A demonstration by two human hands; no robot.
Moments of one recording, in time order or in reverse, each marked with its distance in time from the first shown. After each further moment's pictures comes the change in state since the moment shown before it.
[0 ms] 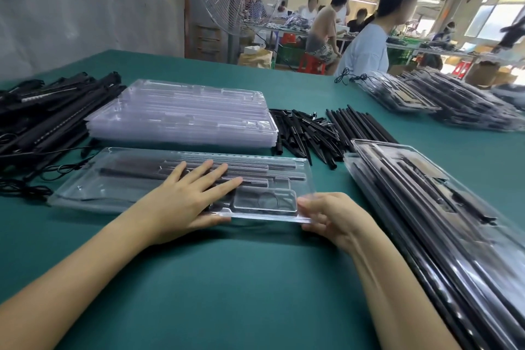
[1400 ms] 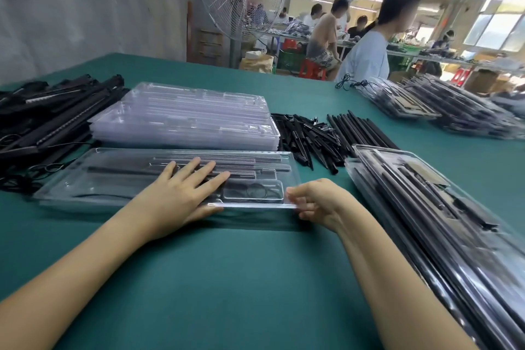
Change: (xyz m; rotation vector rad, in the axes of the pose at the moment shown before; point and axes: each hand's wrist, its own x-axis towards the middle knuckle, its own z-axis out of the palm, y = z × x) left_hand -0.001 -0.008 -0.008 0.141 0.194 -0.096; right_hand 0.032 -0.021 0.017 -0.157 0.003 0.054
